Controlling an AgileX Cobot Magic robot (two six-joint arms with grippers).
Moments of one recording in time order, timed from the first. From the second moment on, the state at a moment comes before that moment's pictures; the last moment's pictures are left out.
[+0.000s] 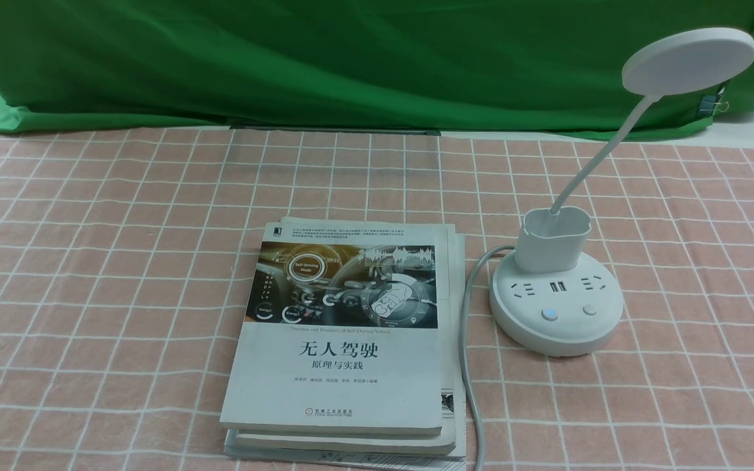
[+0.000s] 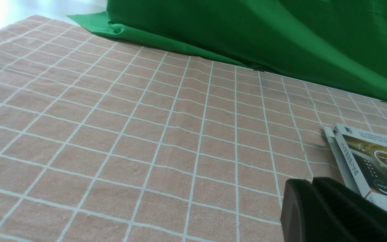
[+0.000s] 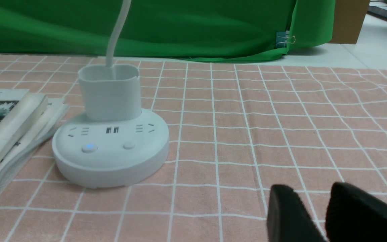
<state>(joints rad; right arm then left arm) -0.05 0.00 0.01 0.21 0.25 -0.25 0.06 0.00 0.01 0.04 0.24 -0.21</state>
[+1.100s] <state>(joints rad) -0.05 0.00 0.01 0.29 -0.04 0.13 0.06 0.00 0.01 0.04 0.24 -0.21</state>
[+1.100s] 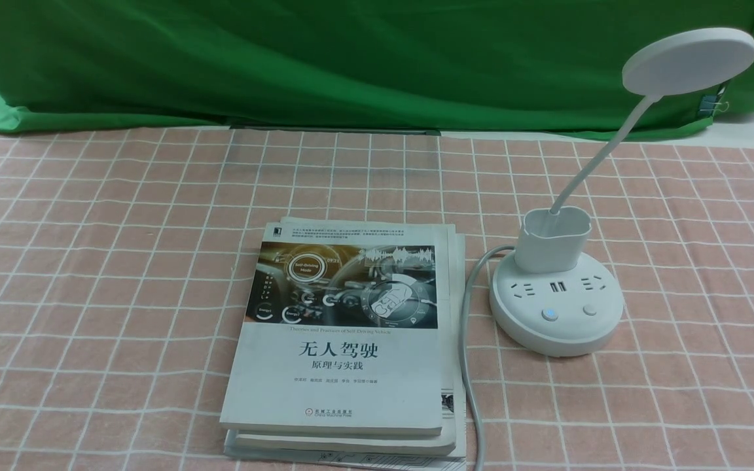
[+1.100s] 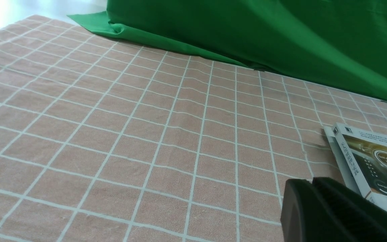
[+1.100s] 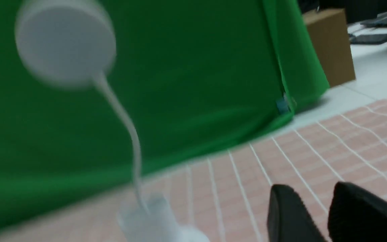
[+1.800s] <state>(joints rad) 0.06 0.97 -0.74 0.29 0.74 -0.21 0.06 0.00 0.01 0.04 0.24 -0.21</state>
